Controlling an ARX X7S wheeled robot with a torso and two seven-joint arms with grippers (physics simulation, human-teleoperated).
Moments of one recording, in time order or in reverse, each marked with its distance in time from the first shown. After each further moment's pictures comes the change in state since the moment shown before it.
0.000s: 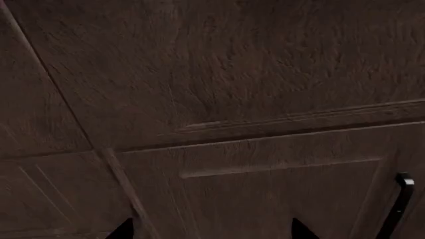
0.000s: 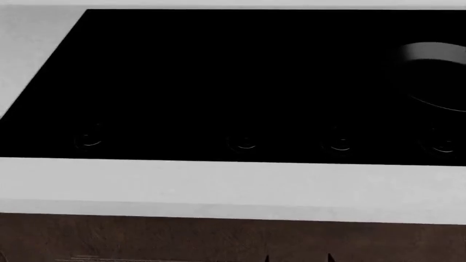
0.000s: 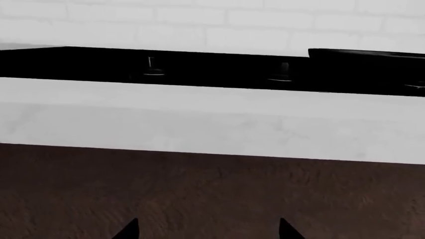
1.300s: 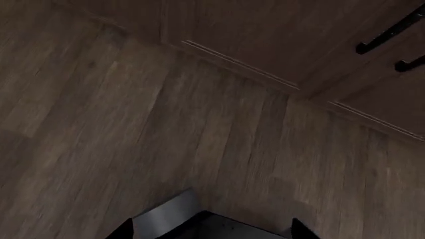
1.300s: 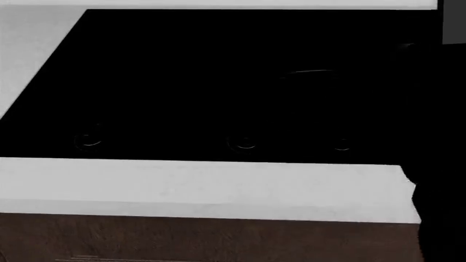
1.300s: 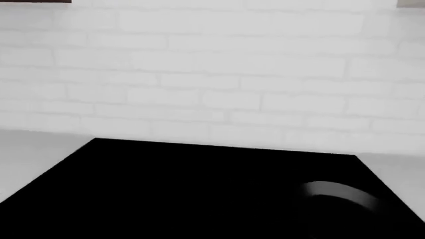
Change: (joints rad) left arm 0.008 0.152 -0.052 -1.210 -0.454 0.552 0.372; right arm 1.339 0.736 -0.295 -0.398 1.810 0.947 1.005
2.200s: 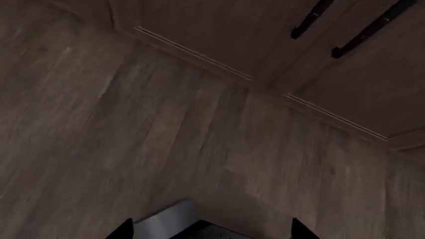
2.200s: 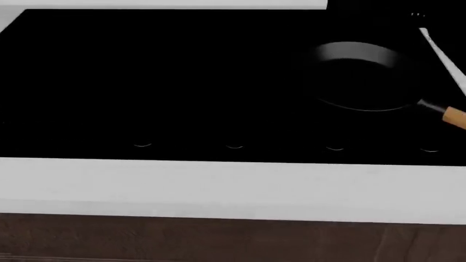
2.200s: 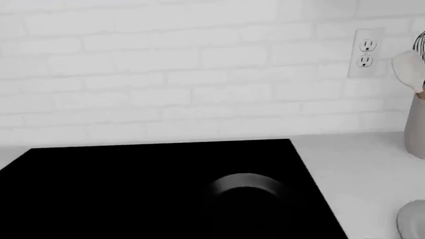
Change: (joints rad) left arm 0.001 0.001 0.046 0.000 -0.088 0.033 0.012; right arm 0.257 -0.018 -0.102 0.353 0.041 0.085 -0.048
